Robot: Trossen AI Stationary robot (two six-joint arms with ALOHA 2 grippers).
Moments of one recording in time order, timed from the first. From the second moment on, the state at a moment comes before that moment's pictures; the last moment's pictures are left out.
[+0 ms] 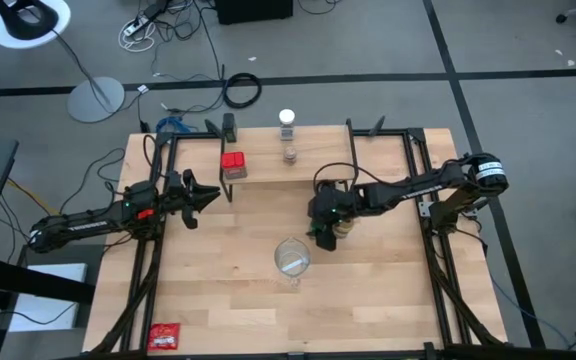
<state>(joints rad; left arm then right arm) 0.24 0.14 0.03 0.19 0.01 -0.37 0.04 1.57 0.93 -0.18 0.00 0.18</state>
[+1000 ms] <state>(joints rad) 0.24 0.14 0.03 0.19 0.01 -0.38 -0.24 1.57 1.38 -0.39 0.19 -0.16</state>
